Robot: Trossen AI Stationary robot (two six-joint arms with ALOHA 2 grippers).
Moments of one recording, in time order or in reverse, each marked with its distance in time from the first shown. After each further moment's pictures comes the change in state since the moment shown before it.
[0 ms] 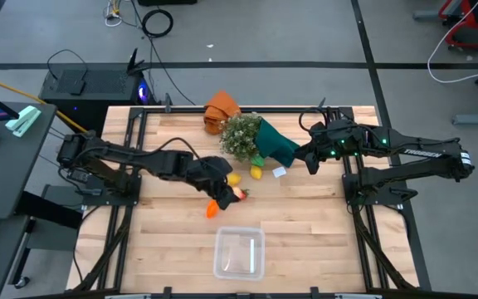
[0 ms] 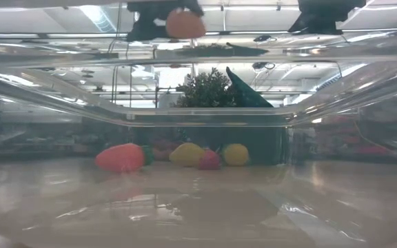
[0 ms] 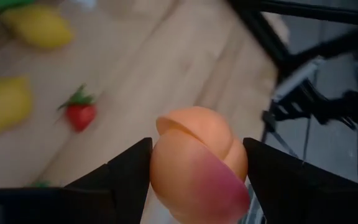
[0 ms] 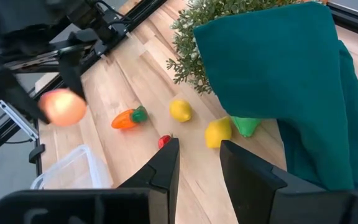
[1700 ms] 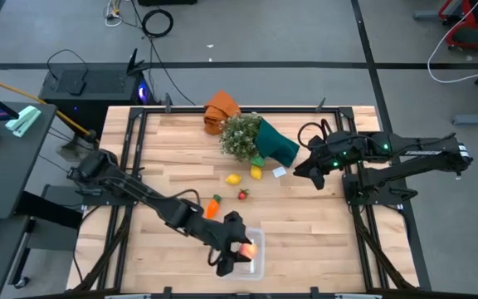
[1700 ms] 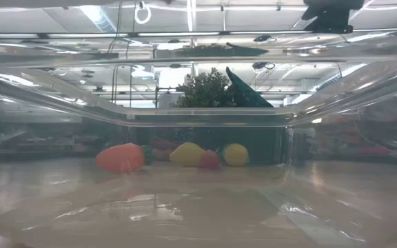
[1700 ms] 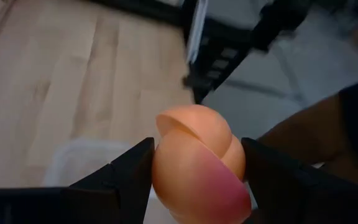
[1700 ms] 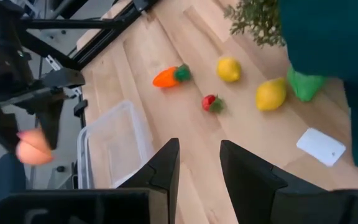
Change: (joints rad) left arm -0.362 0.281 0.197 0.202 -0.170 0.301; right arm 0.155 0.000 0.000 -0.027 -0.086 0.081
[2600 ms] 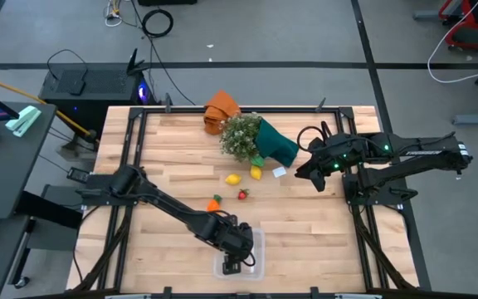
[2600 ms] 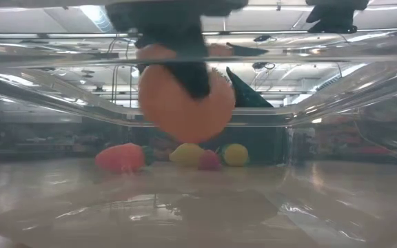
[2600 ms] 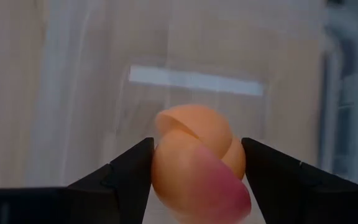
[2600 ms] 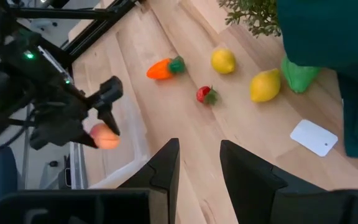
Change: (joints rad) left arm 0.025 0.306 0.239 -0.495 0.080 -0.023; right arm 0.024 0.000 0.000 -0.035 0.026 -0.003
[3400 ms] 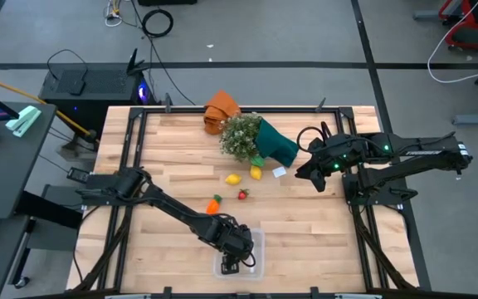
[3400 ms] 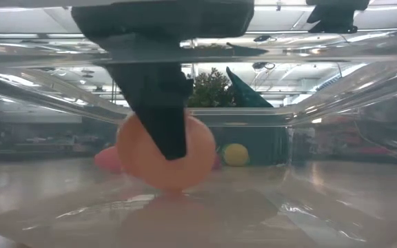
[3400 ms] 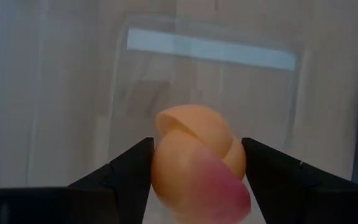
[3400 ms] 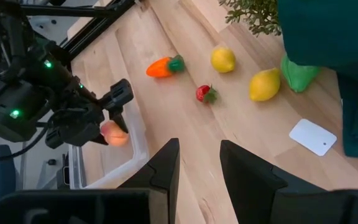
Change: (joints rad) left arm 0.003 0.050 -0.023 0.026 0.030 0.003; right arm 0.000 0.000 0.000 -0.005 0.000 -0.007
